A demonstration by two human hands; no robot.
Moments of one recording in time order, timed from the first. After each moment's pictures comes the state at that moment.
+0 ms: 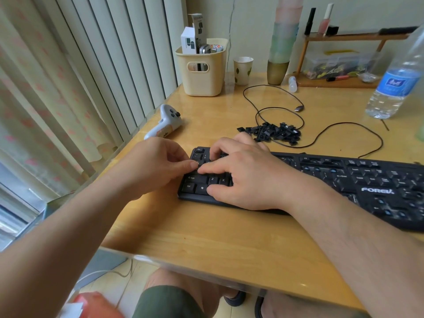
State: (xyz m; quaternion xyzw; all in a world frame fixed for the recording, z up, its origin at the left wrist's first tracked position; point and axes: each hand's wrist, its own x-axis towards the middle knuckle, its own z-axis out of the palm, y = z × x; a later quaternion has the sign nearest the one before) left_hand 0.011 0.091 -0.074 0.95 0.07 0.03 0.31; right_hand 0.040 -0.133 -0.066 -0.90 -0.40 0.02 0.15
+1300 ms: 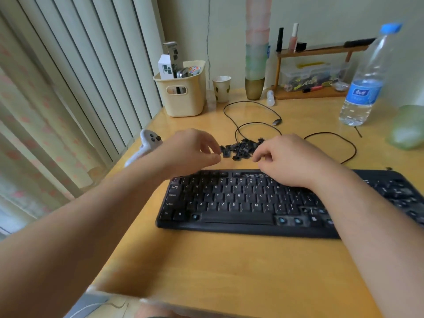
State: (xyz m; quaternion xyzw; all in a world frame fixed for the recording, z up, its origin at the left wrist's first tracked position) left_hand 0.093 0.016 -0.037 0.97 -0.09 0.01 0.22; right_hand 0.105 -0.223 -0.051 -0.97 -0.20 0.00 0.15
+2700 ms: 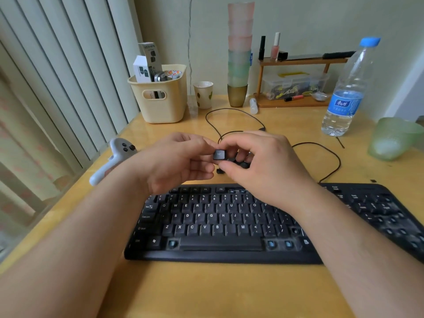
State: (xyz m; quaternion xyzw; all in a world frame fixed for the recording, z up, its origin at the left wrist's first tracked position) left_hand 0.110 -0.004 -0.042 0.69 -0.05 -0.15 0.71; right_hand 0.109 -0.204 -0.067 -0.85 -0.31 -0.25 0.34
